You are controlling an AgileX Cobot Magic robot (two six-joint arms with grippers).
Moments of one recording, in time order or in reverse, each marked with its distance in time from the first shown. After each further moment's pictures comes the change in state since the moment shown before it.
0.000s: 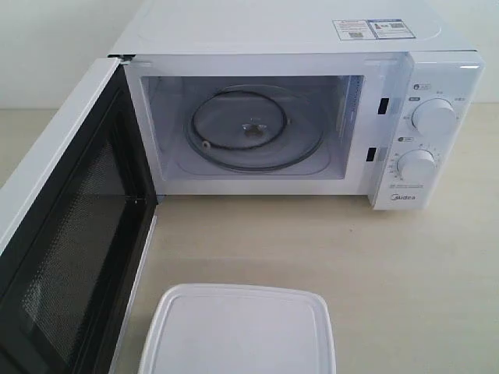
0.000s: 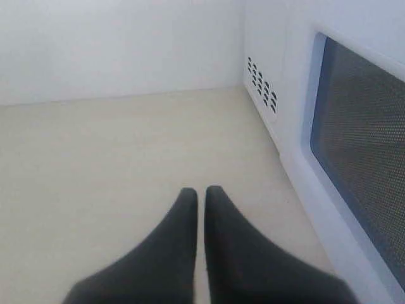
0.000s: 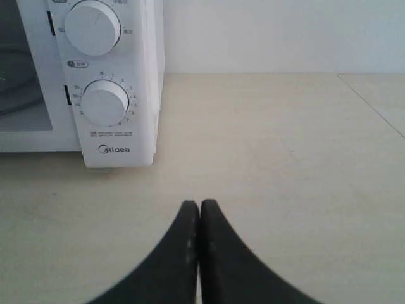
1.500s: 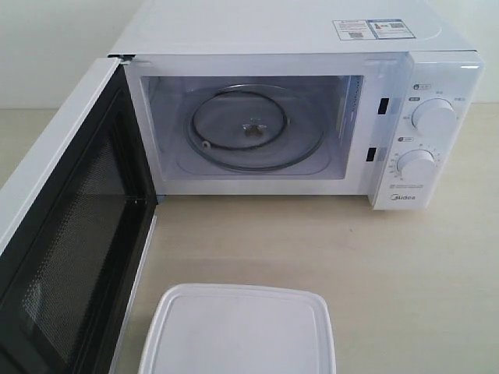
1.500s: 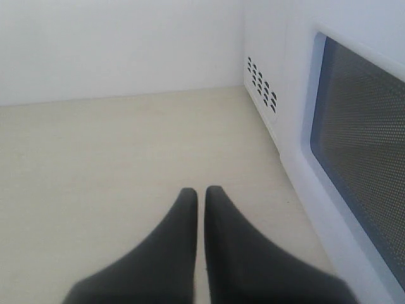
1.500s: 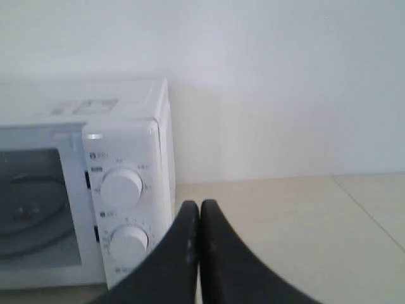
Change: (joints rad) left arm 0.000 0.000 0.000 0.000 0.000 0.000; right arm 0.000 -0.002 -0.245 0.017 -0.001 0.042
